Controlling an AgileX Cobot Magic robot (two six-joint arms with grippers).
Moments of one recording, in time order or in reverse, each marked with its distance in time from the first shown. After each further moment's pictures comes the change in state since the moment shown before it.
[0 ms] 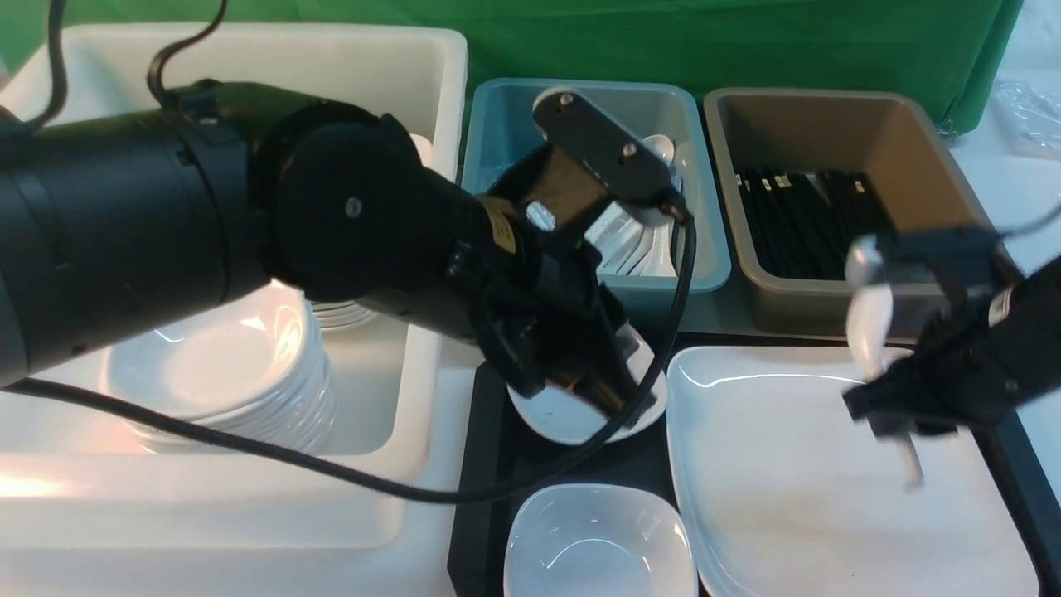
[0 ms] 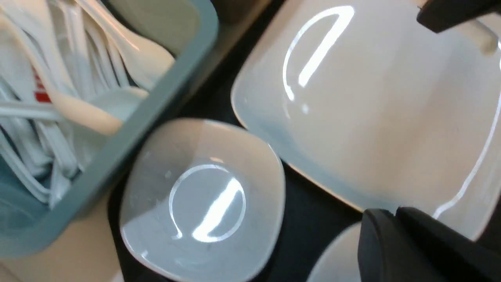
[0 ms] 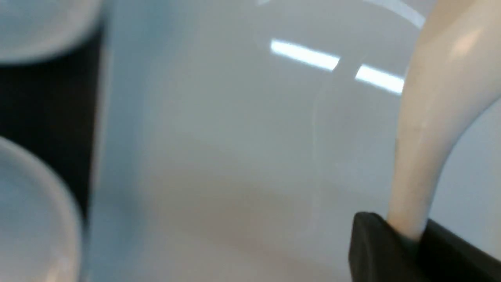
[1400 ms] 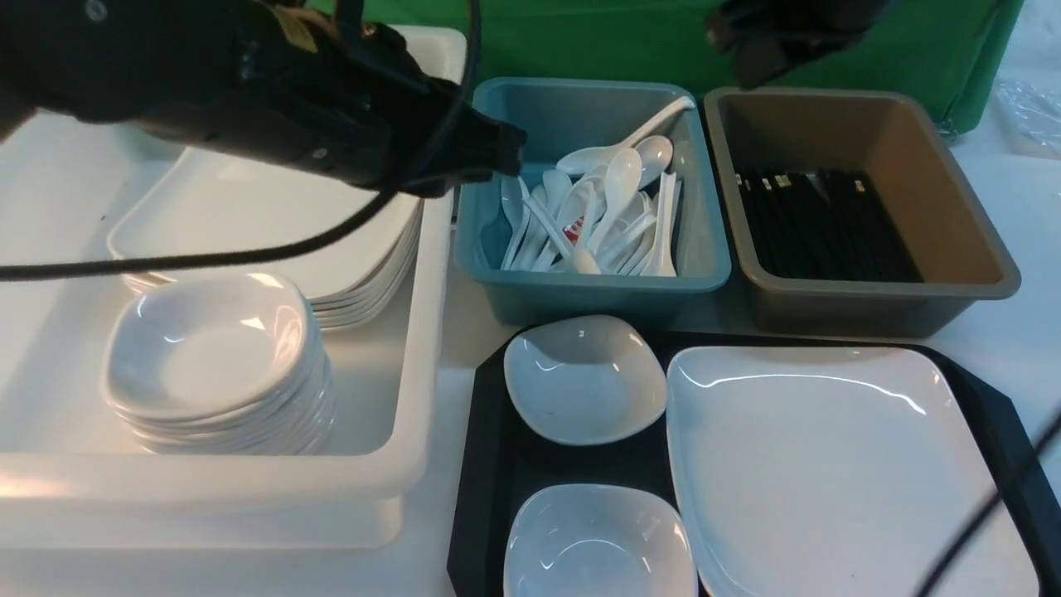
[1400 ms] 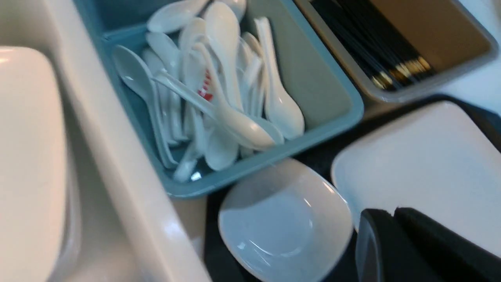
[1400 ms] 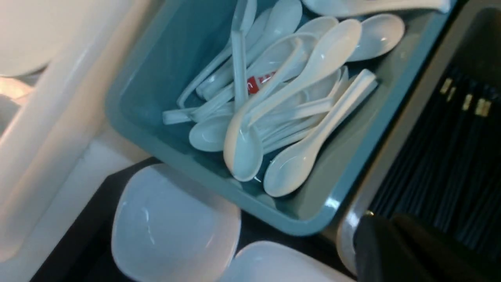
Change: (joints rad) right arm 0.122 0.349 -1.082 -0.061 0.522 -0.049; left arm 0.204 -0.078 -0.119 -0.004 0.133 -0.295
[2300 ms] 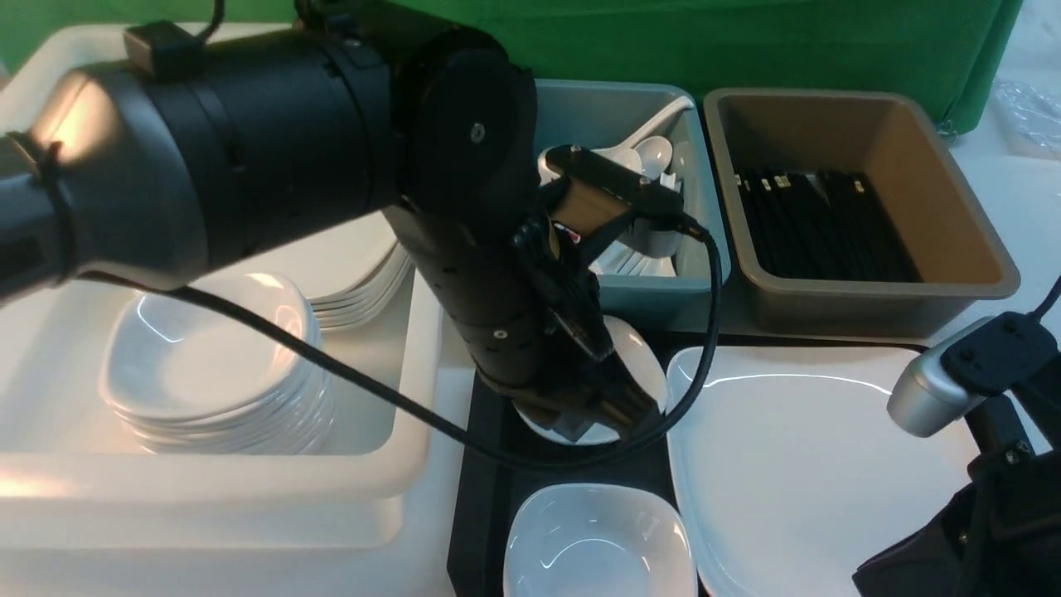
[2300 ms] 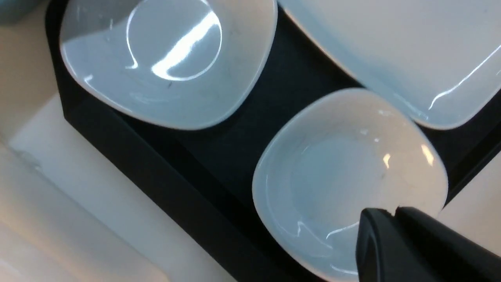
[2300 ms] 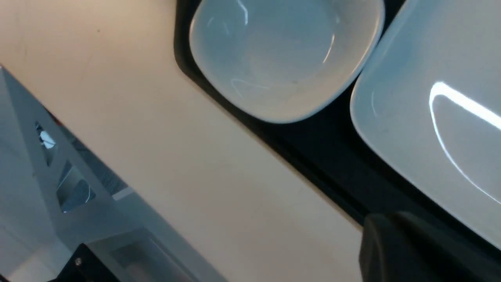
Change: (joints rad) right arm 0.000 -0.774 1.328 0.399 -0.277 -0.238; left arm -0.229 0.250 -0.112 0.109 0.406 0.022
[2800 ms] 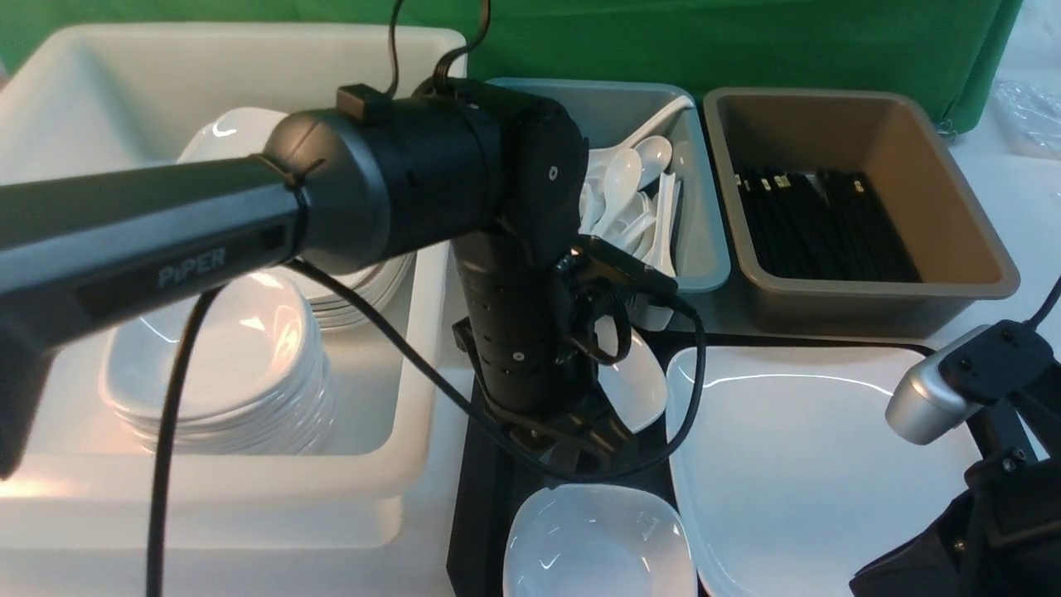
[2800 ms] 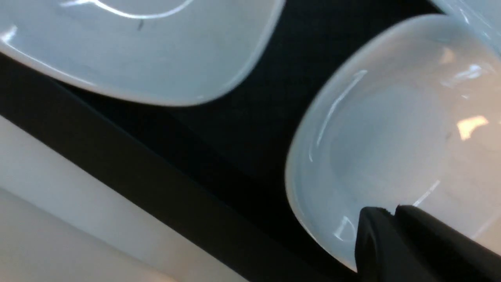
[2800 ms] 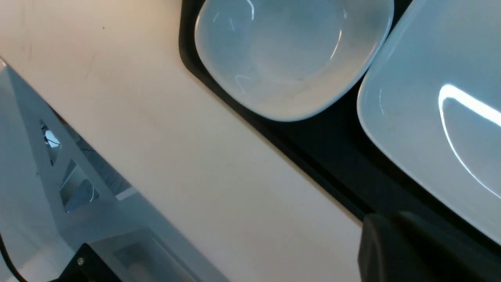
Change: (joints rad) right arm 0.000 -0.002 0.017 0.009 -0.011 -0.008; left arm 0.062 0.235 -0.102 -0.047 0.105 0.132
